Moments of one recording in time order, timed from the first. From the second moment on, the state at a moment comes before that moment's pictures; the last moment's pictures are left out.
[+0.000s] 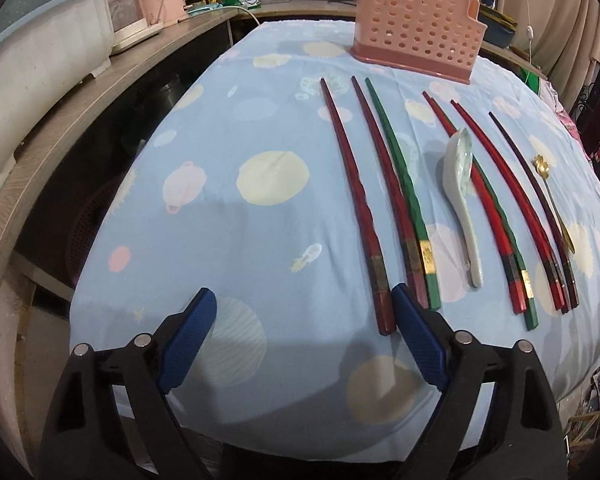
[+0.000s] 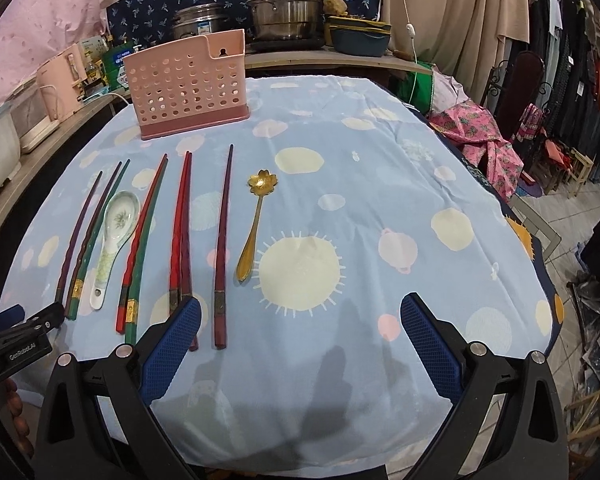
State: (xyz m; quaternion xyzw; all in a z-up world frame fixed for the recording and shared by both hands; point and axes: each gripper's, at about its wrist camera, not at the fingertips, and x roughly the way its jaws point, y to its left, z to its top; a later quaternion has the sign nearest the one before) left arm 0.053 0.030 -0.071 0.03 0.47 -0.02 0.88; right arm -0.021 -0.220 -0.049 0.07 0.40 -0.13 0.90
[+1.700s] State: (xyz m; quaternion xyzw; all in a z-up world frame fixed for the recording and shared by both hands) left arm 0.094 0.048 0.044 -0.04 0.38 -0.08 0.92; right arm 0.040 -0.252 -0.004 0.13 0.38 -0.07 0.91
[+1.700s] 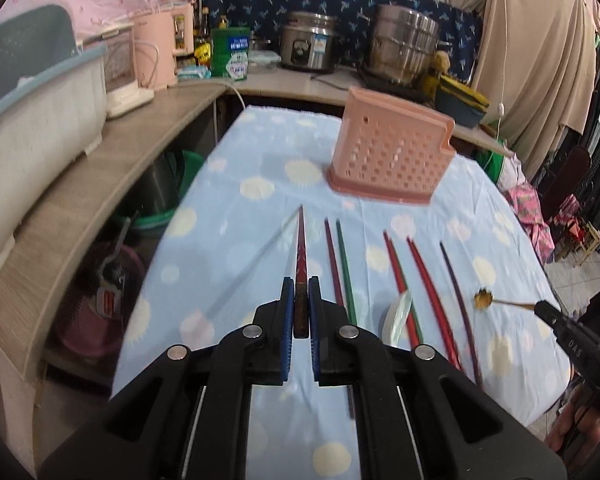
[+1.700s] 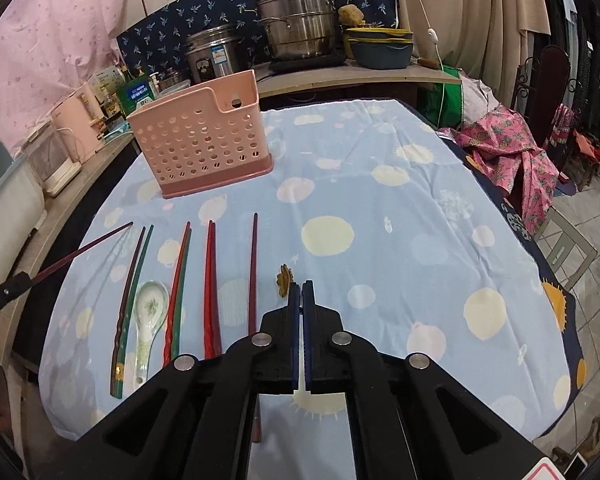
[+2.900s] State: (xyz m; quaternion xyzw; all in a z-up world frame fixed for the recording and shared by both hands) left arm 0.261 -0.002 0.263 -0.07 0.15 -0.10 0.98; right arm 0.248 -0.261 0.085 0.13 0.32 -0.03 0.94
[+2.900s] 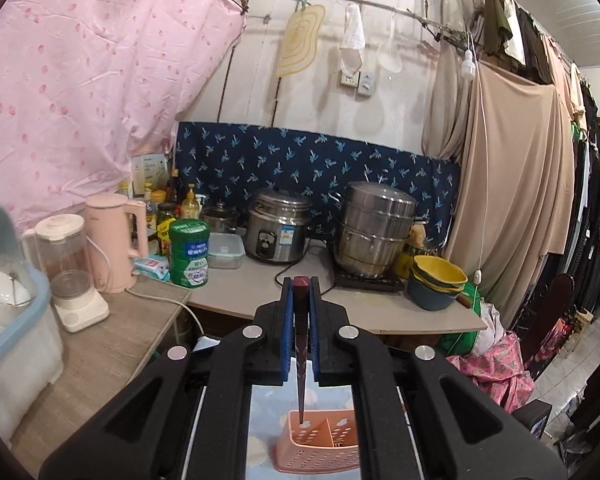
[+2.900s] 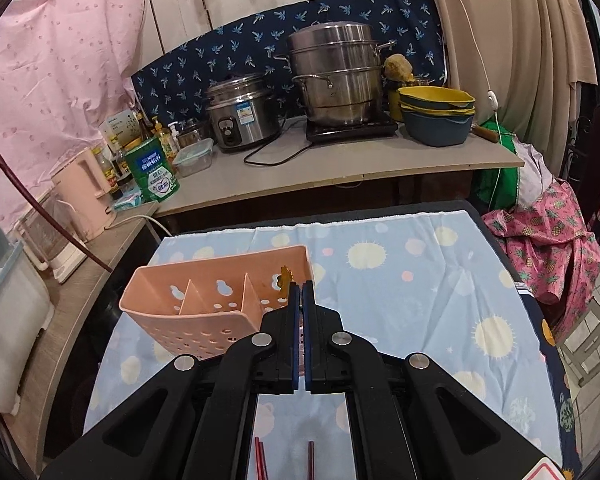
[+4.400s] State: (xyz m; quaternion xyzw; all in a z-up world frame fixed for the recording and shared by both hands) left arm 0.099 0.041 -0.006 -0.03 0.43 -0.07 0.90; right arm 0.026 -0.216 -0.037 0.10 0.44 -0.02 0.89
